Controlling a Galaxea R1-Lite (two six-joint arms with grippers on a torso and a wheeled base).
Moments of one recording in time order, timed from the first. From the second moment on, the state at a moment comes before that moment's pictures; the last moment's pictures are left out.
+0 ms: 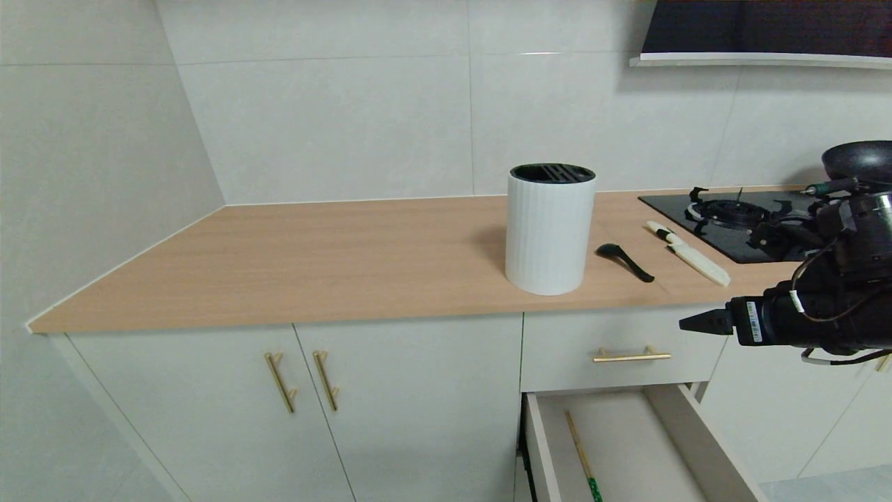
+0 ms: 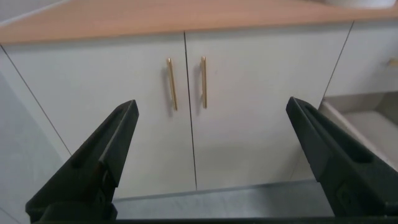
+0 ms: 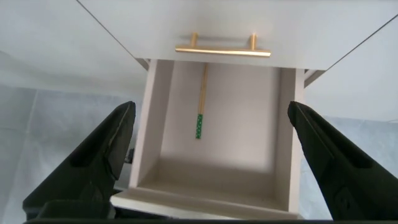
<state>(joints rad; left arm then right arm) -0.01 0.00 0.00 0.01 -0.04 0.01 0.11 1.59 -0.92 0.01 0.12 0.05</state>
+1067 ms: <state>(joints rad) -0.01 0.00 0.00 0.01 -0.04 0.01 0.08 2.04 -1.38 -0.25 0.16 -0.10</state>
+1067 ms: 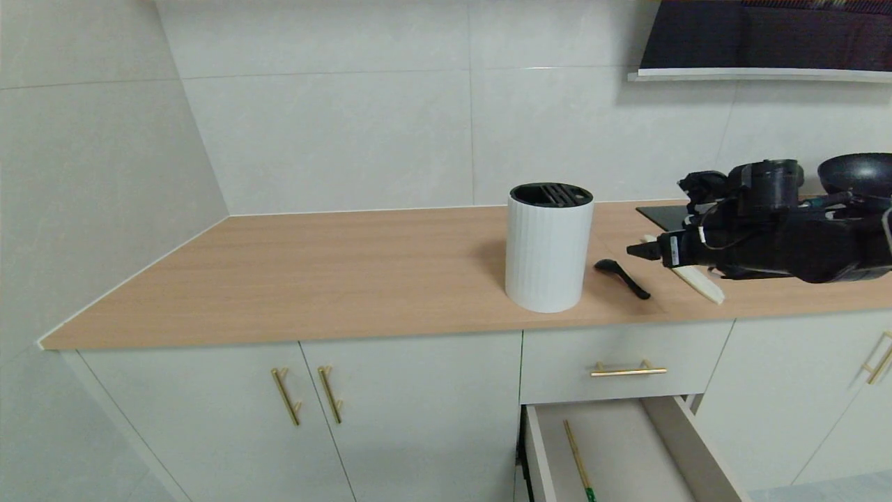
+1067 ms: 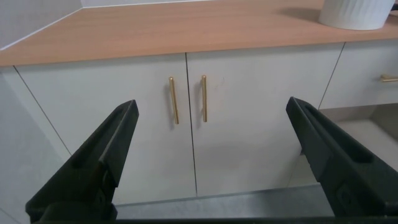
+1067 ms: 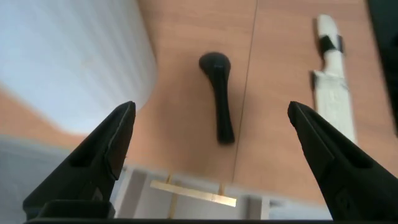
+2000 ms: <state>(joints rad) -0.01 0.00 0.00 0.01 -0.04 0.01 0.07 2.36 -1.57 -0.26 0.17 -0.11</state>
